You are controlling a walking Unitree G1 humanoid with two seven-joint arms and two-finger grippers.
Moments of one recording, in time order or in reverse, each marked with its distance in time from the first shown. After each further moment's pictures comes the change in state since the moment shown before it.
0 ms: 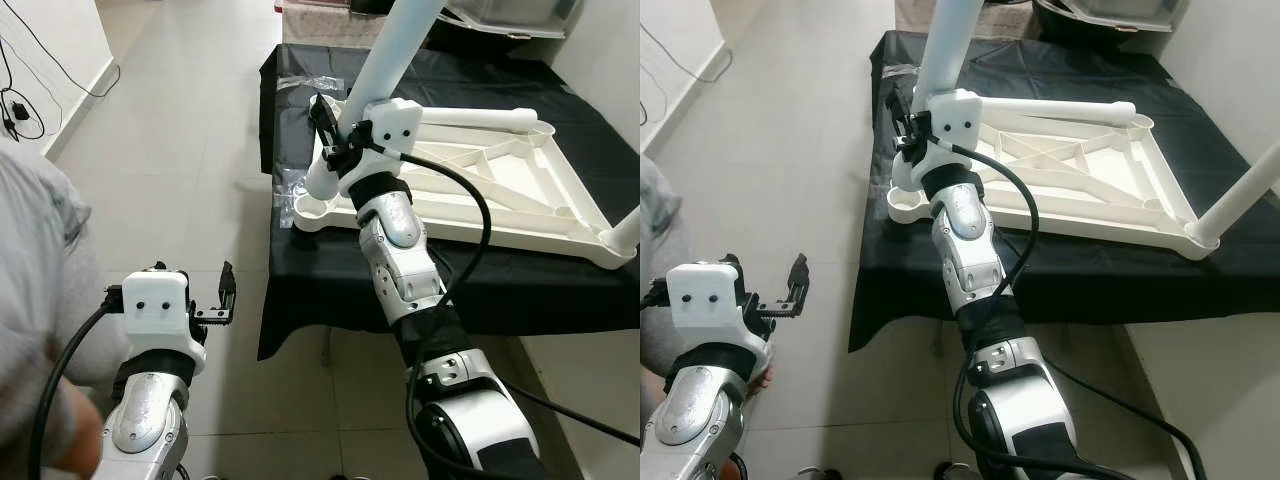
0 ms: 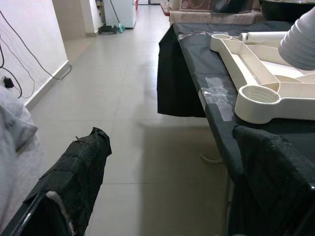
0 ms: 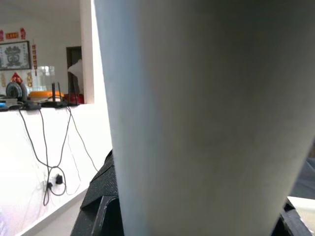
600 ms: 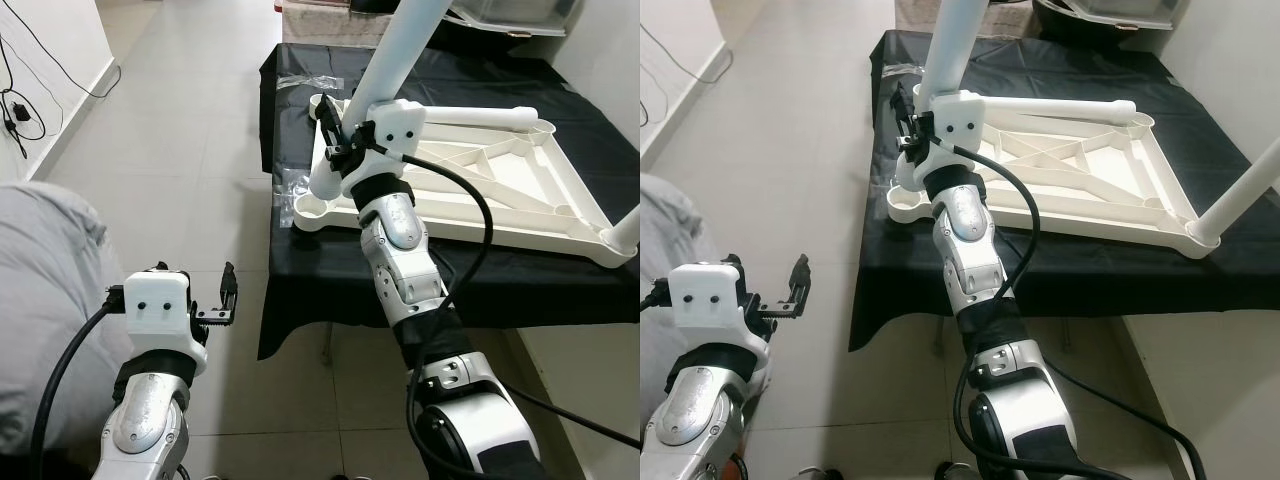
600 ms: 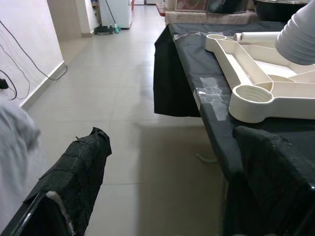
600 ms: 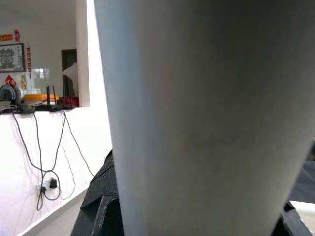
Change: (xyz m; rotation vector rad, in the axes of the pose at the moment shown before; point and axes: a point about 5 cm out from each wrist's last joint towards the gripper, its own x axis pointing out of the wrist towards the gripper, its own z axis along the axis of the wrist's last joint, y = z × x) left arm 0.000 -0.003 0.000 -0.001 0.002 -0.021; right arm 0.000 -0.001 0.004 -0.009 -0.018 -0.021
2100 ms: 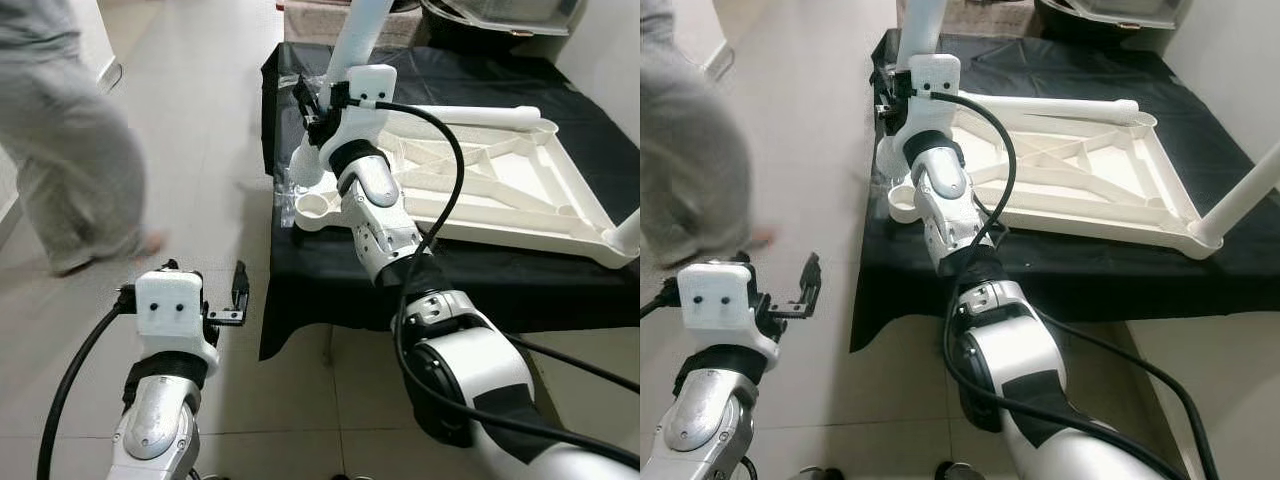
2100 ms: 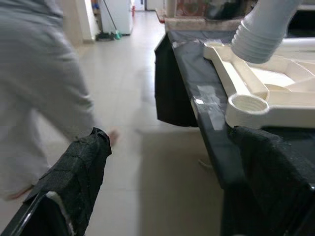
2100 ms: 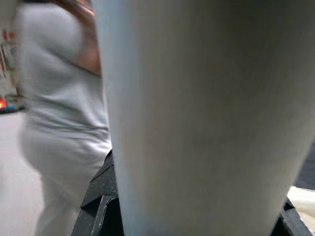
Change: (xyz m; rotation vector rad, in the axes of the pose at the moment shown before) left arm -0.004 -0.005 0.014 0.021 -0.041 0.011; right arm 0.041 0.012 0.002 0.102 0.062 0.034
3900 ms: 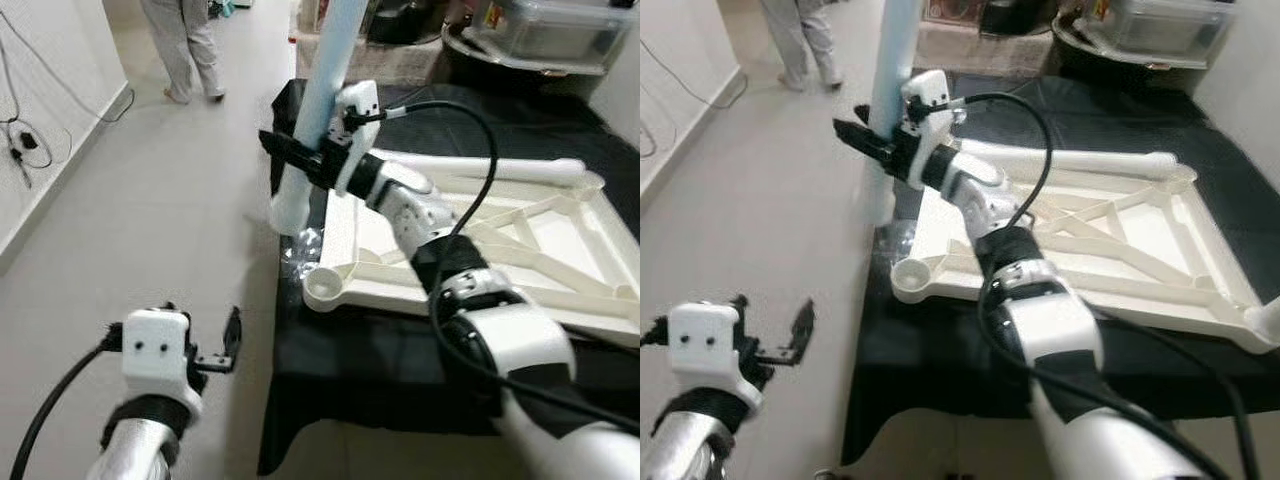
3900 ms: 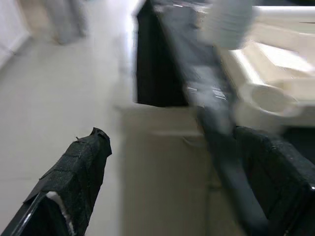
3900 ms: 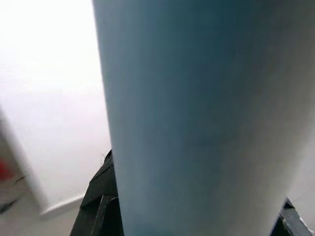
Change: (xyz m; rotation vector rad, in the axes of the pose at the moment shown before) left arm -0.036 0.001 -0.021 -0.053 0.192 -0.197; right arm -0.013 -0.026 -0.013 0.196 0.331 0.711
